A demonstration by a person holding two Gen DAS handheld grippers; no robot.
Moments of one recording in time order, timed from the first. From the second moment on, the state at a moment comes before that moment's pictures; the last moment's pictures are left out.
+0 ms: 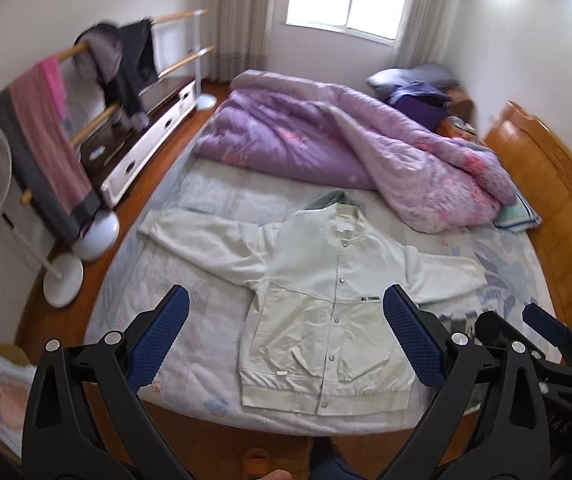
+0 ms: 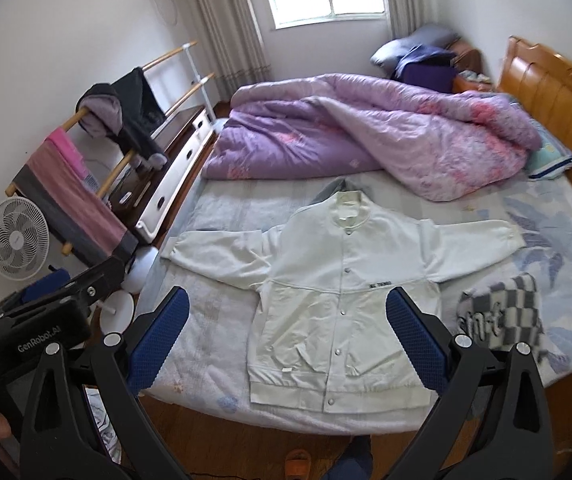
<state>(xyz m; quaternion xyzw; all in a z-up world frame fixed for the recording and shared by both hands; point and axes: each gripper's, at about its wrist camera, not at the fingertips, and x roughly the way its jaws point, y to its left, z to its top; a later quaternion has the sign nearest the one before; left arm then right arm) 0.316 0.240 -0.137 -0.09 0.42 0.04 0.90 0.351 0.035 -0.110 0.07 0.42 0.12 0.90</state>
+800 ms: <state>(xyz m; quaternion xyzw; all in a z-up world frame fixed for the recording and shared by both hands) 0.475 0.517 -0.344 -0.37 0.45 0.23 0.78 0.592 0.070 -0.274 0.14 0.52 0.20 0.82</state>
